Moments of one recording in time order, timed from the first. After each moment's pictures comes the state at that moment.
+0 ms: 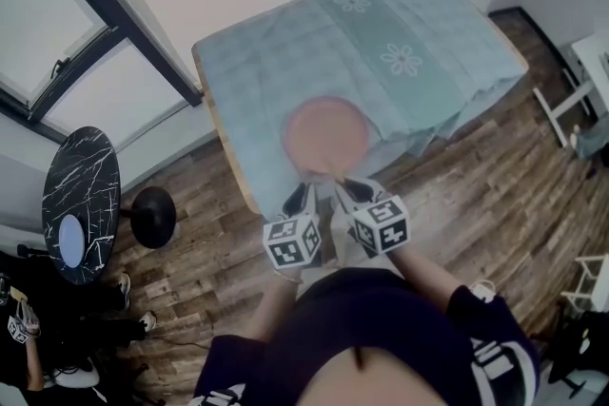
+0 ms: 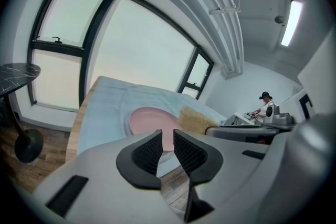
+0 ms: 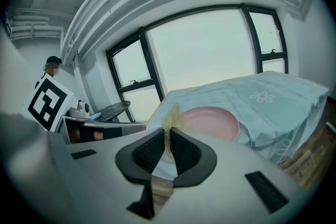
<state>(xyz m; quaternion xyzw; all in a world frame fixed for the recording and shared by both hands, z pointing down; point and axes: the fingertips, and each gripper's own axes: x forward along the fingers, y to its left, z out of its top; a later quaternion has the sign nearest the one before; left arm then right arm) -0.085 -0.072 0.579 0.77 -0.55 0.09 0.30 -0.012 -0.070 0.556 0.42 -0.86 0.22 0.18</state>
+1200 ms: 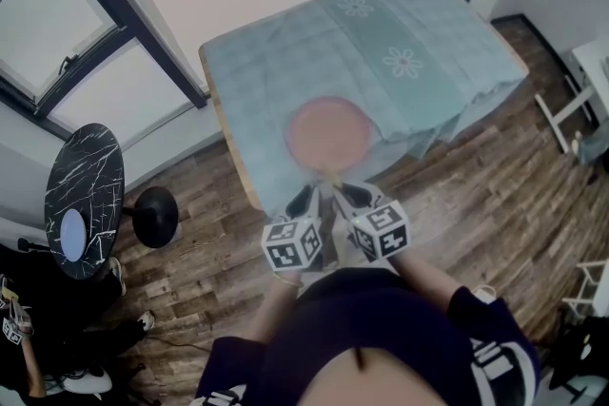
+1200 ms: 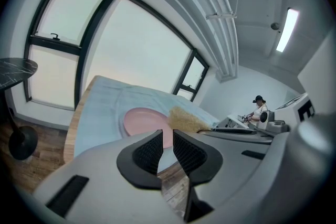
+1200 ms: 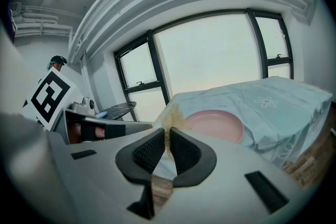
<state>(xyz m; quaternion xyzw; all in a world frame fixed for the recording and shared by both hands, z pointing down) -0.077 -0.049 0.562 0.79 -0.53 0.07 0.31 -0.022 -0.044 0.544 0.40 -0.88 0.19 0.17</state>
